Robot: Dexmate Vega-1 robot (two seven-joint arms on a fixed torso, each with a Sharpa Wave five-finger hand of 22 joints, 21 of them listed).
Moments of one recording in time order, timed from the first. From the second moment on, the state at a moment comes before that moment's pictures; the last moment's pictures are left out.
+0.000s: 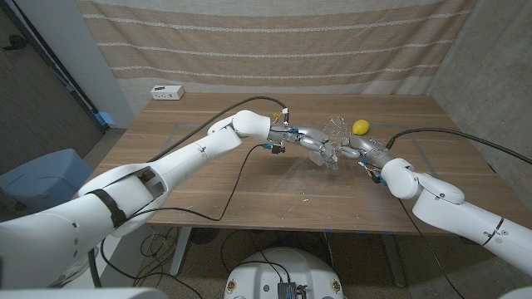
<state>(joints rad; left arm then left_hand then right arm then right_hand) 0.31 0.41 0.93 -1.26 -0.10 -0.43 -0.79 0.45 0.11 0.65 -0.13 0.39 0.79 0.13 0.19 0.23 0.70 0.08 0.24 0.30 0.66 0.02 0.19 0.17 0.45 0.11 0.51 0.18 -1.06 -0.99 -0.50 -2.04 -0.27 -0.48 -0.09 0.32 0.15 0.61 -0.05 0.19 0.81 -0.03 0.25 0.18 0.71 0.02 0.26 0.19 0.47 -0.05 0.27 0.22 0.44 0.05 0.24 0.18</state>
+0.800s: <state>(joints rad) 0.52 0.73 0.76 -1.72 0.42 -0.29 -0.26 0.88 0.01 0.51 -0.17 0.22 0.01 -0.21 0.17 0.18 0.19 -0.10 0.18 0.25 0.19 -0.04 0.18 0.17 0.25 0.03 0.36 0.18 -1.04 -1.00 -0.55 -2.05 -0.24 -0.54 -0.11 0.34 0.13 0.61 -0.09 0.19 0.80 -0.02 0.22 0.18 0.71 0.03 0.23 0.19 0.47 -0.05 0.26 0.21 0.44 0.05 0.24 0.18</state>
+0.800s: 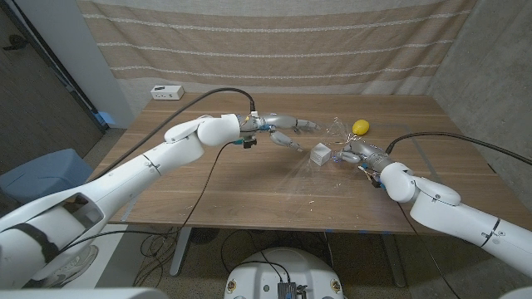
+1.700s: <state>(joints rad) 0.61 0.91 0.73 -1.88 1.21 -0.34 0.17 0.75 -0.12 0.35 -0.12 0.21 -0.04 -0.21 0.19 0.18 0.08 -0.09 0.20 0.23 0.09 -0.03 0.18 0.17 0.20 0.04 0.30 0.18 -1.00 -0.97 -0.60 -2.04 -0.23 -0.59 -0.12 0.33 0.13 0.60 -0.09 0.19 0.79 -0.02 0.21 0.18 0.70 0.03 0.22 0.19 0.46 -0.04 0.26 0.22 0.44 0.05 0.23 0.18</state>
